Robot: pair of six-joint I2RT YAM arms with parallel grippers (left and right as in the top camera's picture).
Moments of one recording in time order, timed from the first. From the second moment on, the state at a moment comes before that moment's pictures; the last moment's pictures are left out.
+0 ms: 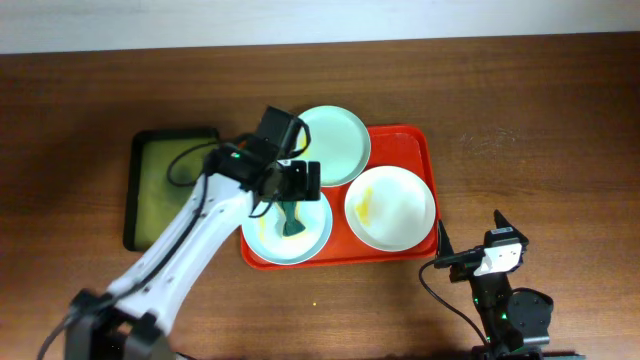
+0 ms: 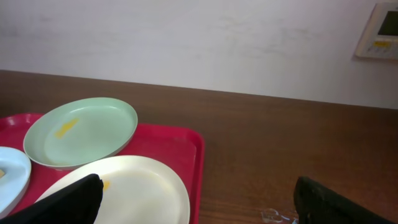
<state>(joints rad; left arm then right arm) -0.46 1.62 1.33 -0.88 -0.01 -0.40 0.03 0.01 0.01 -0.07 -0.08 -0.05</state>
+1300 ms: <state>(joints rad) -0.28 1.41 1.28 -1.18 -0.11 -0.40 0.03 0.50 0.92 -0.63 -0.46 0.17</state>
